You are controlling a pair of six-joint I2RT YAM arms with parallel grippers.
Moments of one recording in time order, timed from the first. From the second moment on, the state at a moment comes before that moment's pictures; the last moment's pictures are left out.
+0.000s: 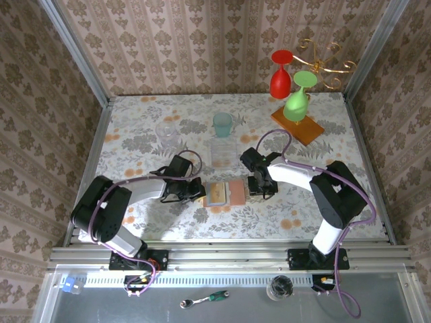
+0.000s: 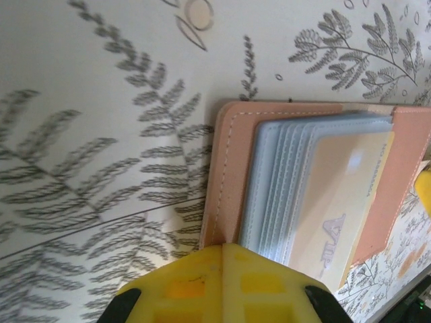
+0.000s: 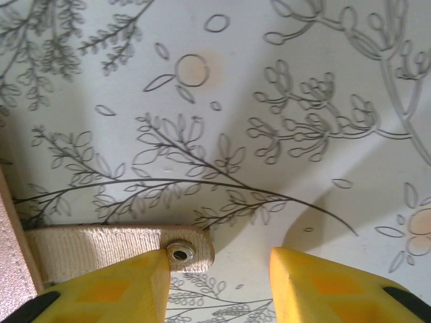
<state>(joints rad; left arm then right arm) -0.59 1.55 0.66 -0.19 0.45 -0.82 0.59 1.72 1.01 -0.76 0.10 0.62</state>
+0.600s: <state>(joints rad) -0.60 1.51 0.71 -0.30 0.39 -0.81 0.59 1.55 1.07 -0.84 0.07 0.58</state>
